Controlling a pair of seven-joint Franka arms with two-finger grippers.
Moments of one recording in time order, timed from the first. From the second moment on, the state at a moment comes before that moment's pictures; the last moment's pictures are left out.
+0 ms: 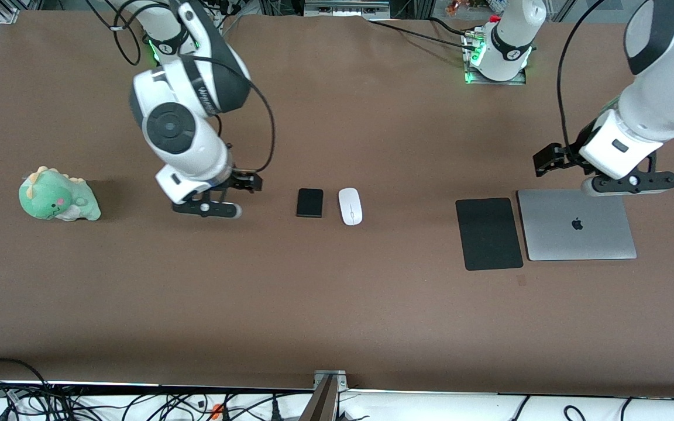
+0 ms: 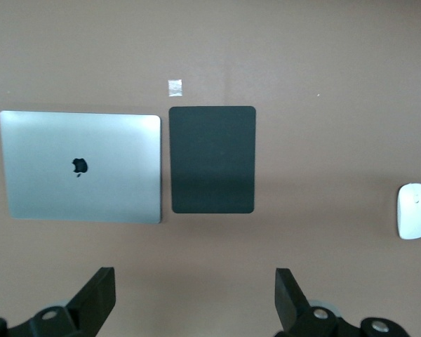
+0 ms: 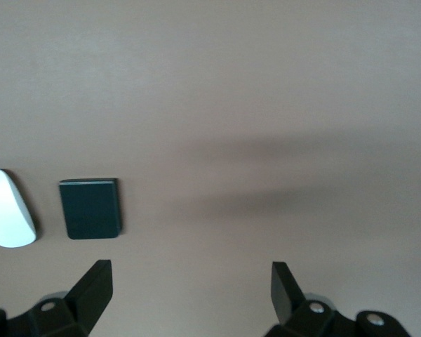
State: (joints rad) left arm -0.12 0.11 -0.06 -1.62 0.00 1.67 -0.27; right arm 0.61 0.40 -0.12 -1.60 0.06 1.88 0.54
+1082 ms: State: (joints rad) left arm -0.12 0.19 -0.20 -1.68 0.00 1.87 -0.49; right arm 0.83 0.62 -0.12 -1.71 0.06 2.40 0.80
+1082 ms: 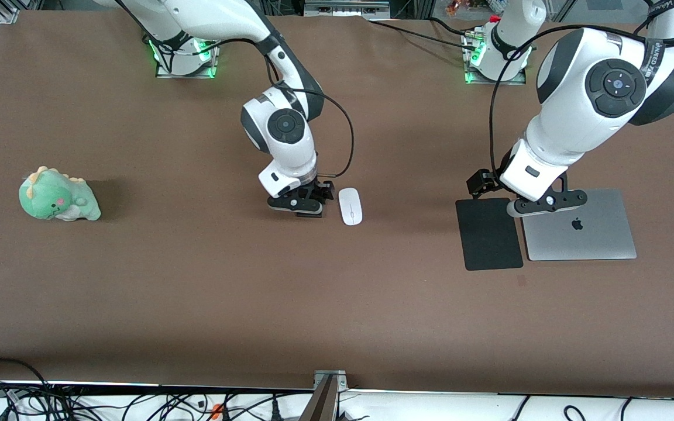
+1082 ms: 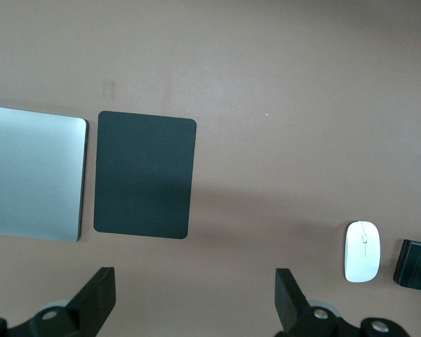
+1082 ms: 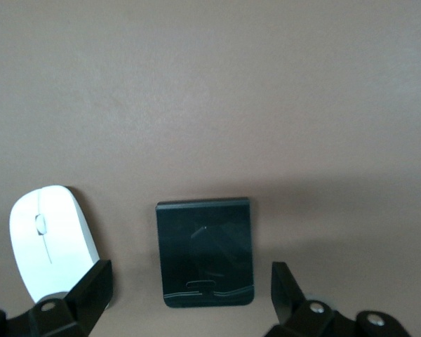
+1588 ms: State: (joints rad) left arm -0.12 0.19 -0.20 -1.68 -0.01 1.87 -0.49; right arm 0.84 0.69 -0.13 -1.72 0.05 2.49 0.80
